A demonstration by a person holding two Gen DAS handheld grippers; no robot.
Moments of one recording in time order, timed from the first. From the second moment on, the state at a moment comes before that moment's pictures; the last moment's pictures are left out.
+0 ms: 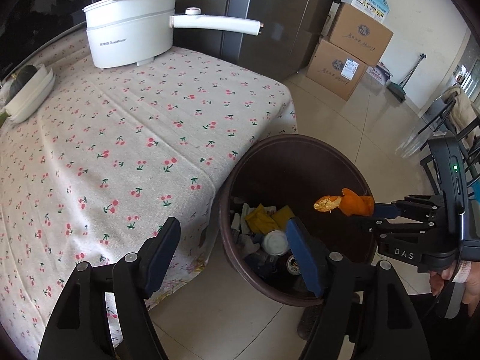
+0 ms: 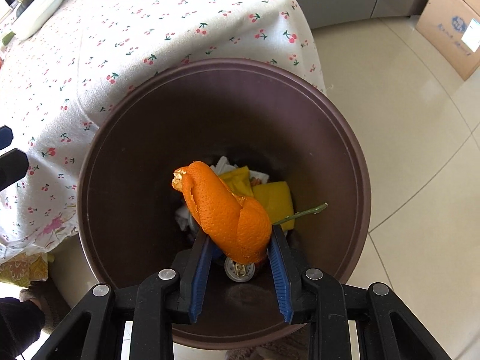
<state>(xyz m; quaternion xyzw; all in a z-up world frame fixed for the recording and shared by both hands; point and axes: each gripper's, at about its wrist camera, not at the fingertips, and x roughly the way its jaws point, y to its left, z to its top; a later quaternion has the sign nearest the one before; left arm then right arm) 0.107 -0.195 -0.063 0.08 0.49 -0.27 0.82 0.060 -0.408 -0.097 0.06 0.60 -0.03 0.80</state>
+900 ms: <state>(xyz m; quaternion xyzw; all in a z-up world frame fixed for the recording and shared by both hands) 0.027 -0.062 -0.043 0.06 0.48 -0.05 0.88 0.020 -0.289 -0.039 0.05 0.52 0.00 0.85</state>
